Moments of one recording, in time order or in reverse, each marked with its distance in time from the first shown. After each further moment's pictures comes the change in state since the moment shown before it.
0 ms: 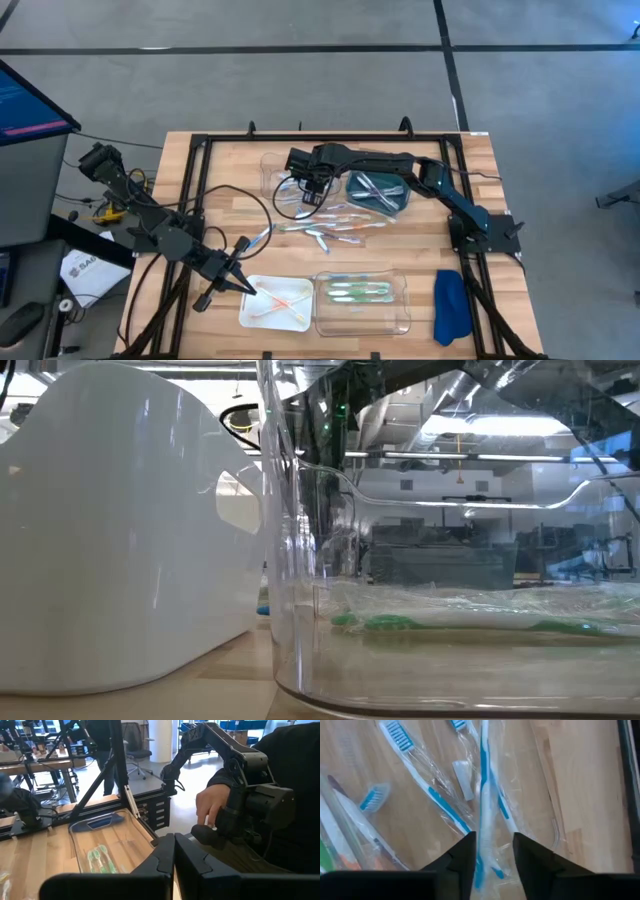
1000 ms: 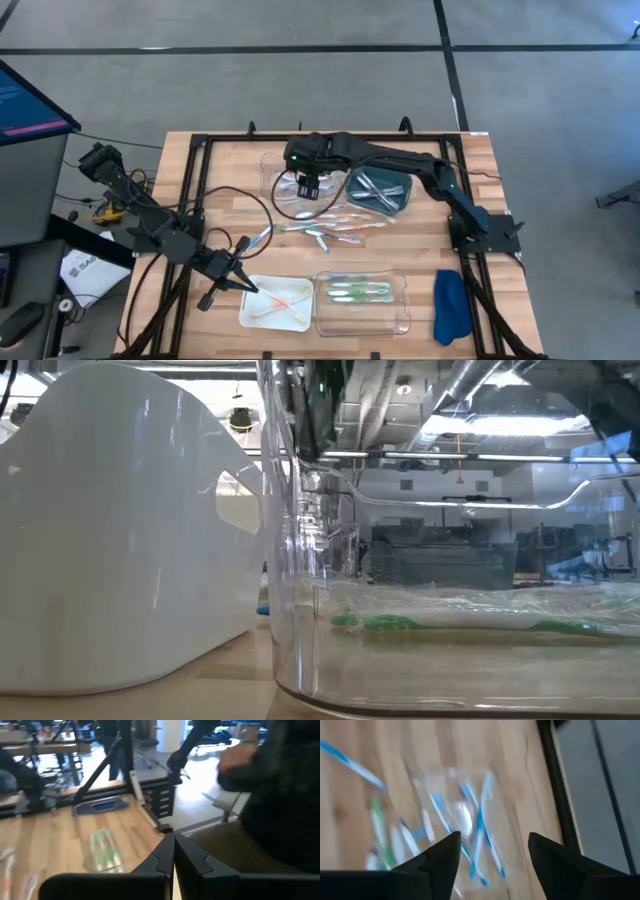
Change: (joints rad) left arm 0.000 0.000 -0.034 -0.023 -0.041 -0.066; right arm 0.070 -0.112 0.201 -0.080 0.047 -0.067
